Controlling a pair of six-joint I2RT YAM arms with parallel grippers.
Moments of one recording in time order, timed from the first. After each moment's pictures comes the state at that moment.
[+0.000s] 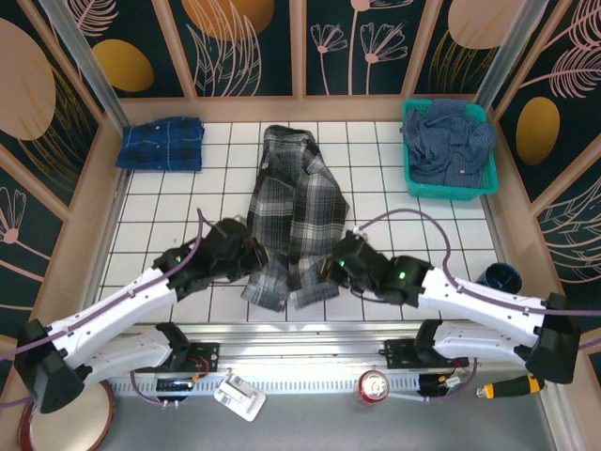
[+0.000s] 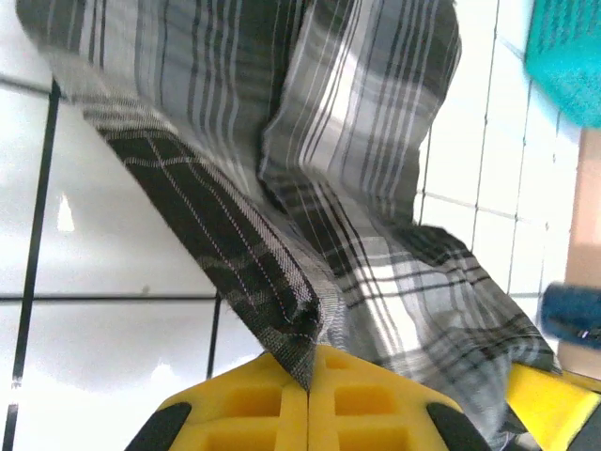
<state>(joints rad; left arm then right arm) -0.79 1.02 0.79 -0.58 0.02 -1.12 1.03 1.03 0.77 -0.55 0.14 1.20</state>
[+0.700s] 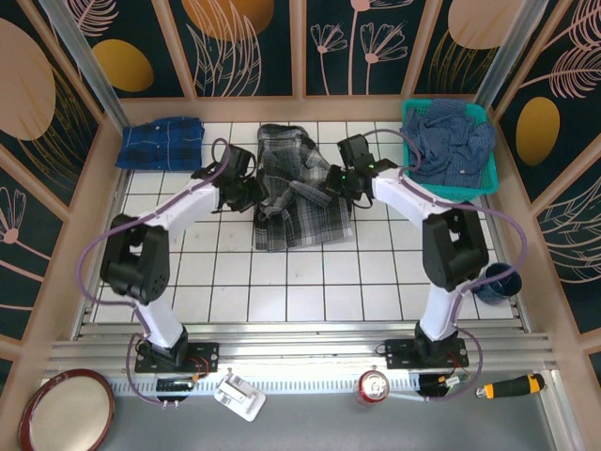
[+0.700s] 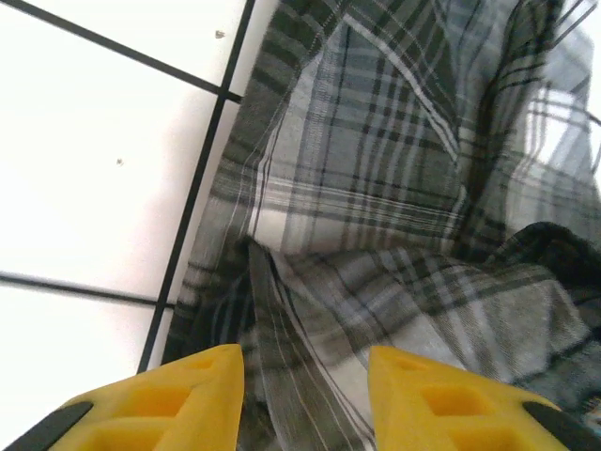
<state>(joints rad) -0.38 1.80 1.31 -0.53 0.13 -0.83 0.46 1.86 1.44 -0.51 -0.11 0.67</state>
